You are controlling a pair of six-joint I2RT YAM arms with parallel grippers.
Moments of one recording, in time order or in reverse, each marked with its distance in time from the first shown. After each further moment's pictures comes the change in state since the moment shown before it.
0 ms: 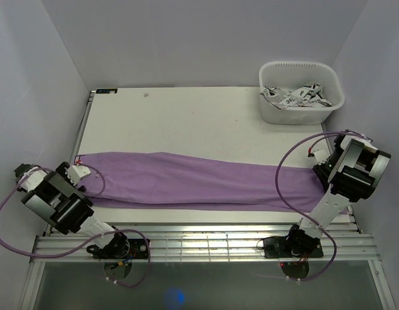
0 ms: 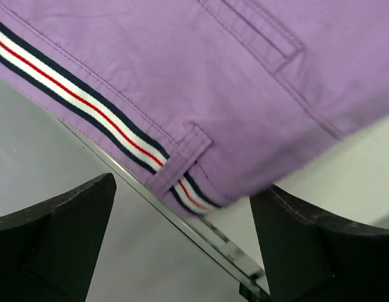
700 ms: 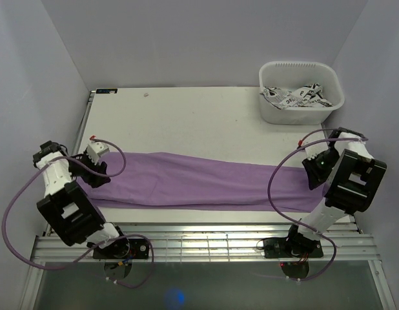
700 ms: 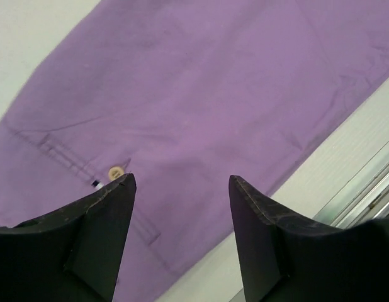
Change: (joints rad) left arm -0.267 -0.251 0.077 -0.391 0.253 -0.314; right arm 0.079 -0.186 0.004 -0.106 -0.287 0.002
